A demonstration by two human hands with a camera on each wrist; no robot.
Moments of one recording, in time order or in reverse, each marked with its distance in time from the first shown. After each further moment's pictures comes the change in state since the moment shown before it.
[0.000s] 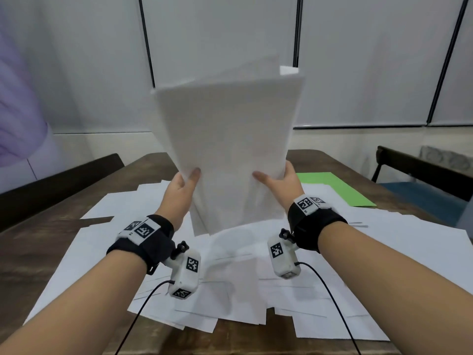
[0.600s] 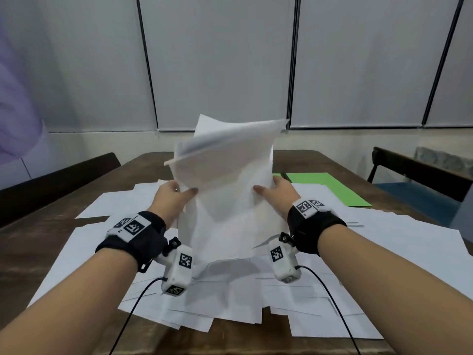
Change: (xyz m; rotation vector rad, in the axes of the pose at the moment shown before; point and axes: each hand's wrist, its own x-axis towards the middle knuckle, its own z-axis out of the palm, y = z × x) left_hand 0.009 -0.008 -0.015 0.255 0.032 -0.142; right_hand -0.010 0.003 -0.003 -0.255 -0.141 0.056
